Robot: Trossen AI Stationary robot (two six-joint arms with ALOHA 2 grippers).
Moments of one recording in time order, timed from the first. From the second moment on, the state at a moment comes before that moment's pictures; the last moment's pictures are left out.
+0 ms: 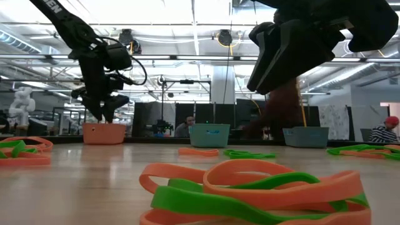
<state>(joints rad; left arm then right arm) 0.81 1.29 0.68 -0.44 -0.35 -0.23 0.47 1.72 1.13 -0.42 0.42 0.14</state>
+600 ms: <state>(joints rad) 0.14 1.02 0.68 -0.48 0.03 -0.49 0.46 1.72 1.13 -0.41 0.42 0.11</state>
